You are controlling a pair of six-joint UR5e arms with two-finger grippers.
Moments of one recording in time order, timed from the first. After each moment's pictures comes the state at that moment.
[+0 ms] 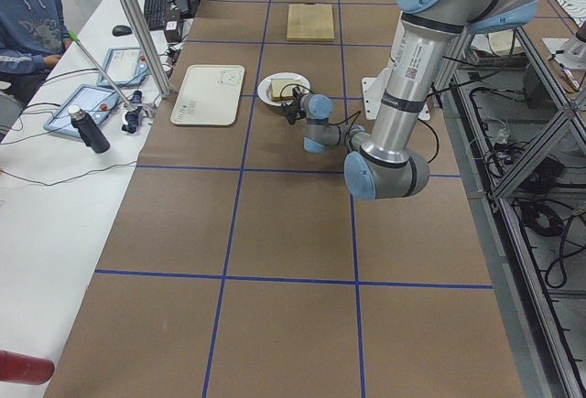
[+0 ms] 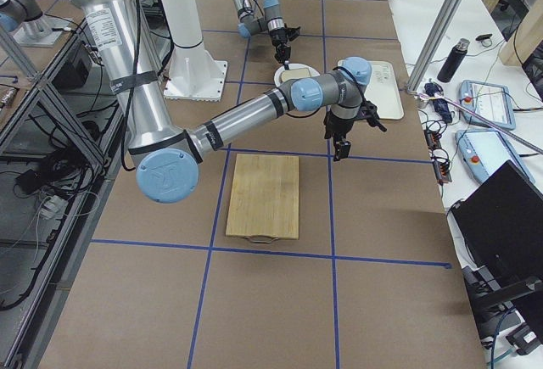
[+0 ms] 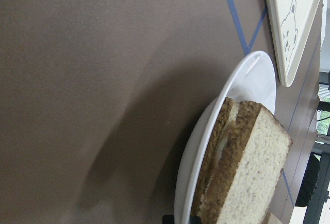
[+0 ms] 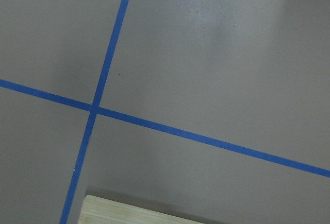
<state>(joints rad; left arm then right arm) -0.41 -2.03 -1.33 -3.05 -1.65 -2.08 1.20 -1.26 1.75 -1.77 2.27 0.19</state>
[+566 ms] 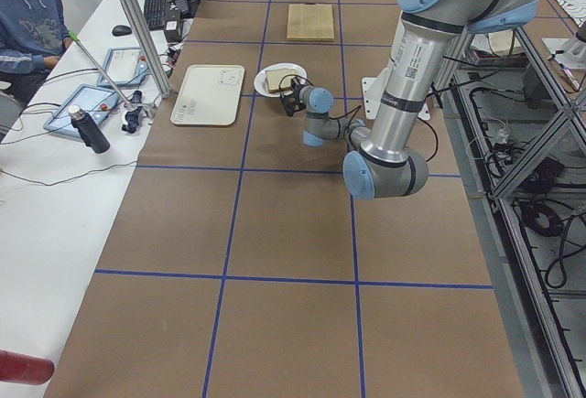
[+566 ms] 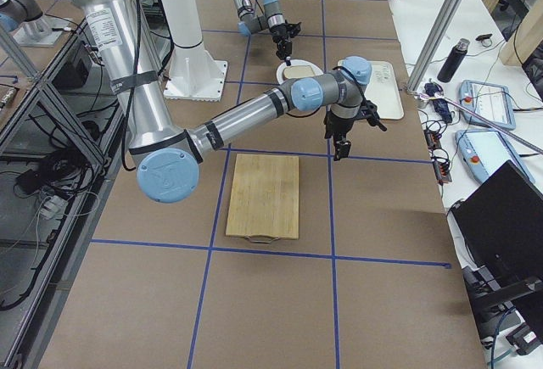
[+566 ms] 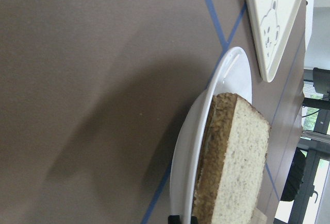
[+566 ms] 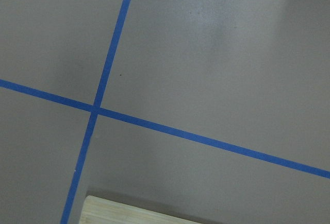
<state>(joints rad) -0.42 -2.05 -1.39 -3.05 -1.58 -2.08 1.20 -1.26 1.75 -1.77 2.26 0.19</state>
